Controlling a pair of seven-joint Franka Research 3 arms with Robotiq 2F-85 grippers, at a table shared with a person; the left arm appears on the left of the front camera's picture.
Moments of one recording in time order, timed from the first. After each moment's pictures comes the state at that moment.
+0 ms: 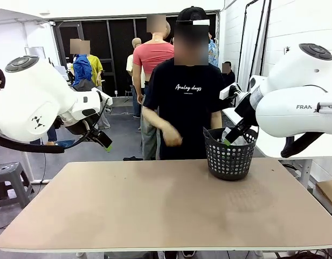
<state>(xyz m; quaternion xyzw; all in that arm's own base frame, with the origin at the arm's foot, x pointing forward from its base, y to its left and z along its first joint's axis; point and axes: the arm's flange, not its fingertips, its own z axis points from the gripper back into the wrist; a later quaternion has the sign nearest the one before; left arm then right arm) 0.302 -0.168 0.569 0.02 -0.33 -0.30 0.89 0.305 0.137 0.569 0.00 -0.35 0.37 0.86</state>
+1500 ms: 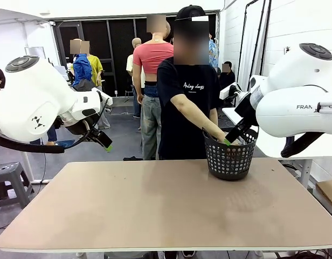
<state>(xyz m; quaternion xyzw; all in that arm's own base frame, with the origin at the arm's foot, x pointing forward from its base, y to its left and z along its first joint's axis) 0.302 -0.168 0.569 0.02 -0.33 -0.30 0.89 0.305 0.137 0.570 0.00 -0.35 0.37 0.86</state>
